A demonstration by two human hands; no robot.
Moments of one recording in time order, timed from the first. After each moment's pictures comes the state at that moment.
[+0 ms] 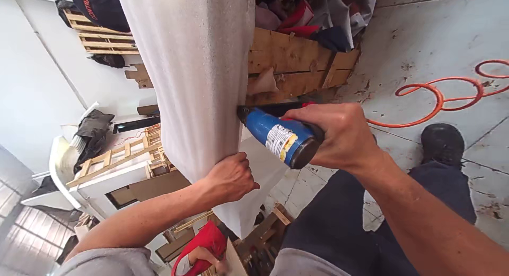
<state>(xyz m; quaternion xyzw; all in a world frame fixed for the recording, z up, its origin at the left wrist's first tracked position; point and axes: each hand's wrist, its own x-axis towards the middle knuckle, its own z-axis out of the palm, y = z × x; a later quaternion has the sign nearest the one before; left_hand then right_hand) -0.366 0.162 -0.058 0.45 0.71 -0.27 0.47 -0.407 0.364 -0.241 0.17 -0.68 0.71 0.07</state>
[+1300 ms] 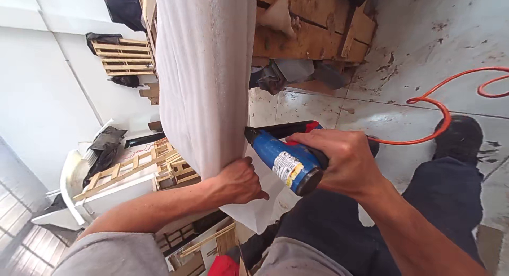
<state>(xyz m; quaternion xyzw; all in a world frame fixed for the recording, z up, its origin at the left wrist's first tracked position) -0.222 0.060 -0.072 0.47 0.67 -0.30 0.49 -0.208 0.258 -0.242 0.12 -0.69 0.70 0.09</state>
